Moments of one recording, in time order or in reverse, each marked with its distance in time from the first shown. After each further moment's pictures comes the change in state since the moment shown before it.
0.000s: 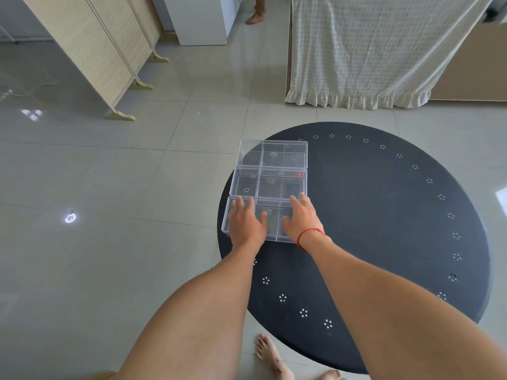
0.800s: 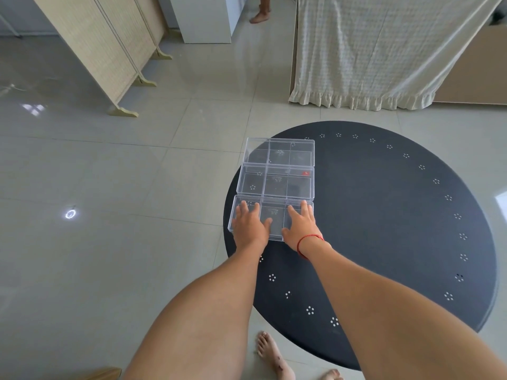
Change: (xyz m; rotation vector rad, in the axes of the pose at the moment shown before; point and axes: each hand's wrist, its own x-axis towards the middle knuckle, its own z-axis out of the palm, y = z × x) left_hand -0.003 -0.017 0.004 0.012 -0.062 -0.027; right_hand -0.010 -0.004 0.027 -0.112 -0.091 0.018
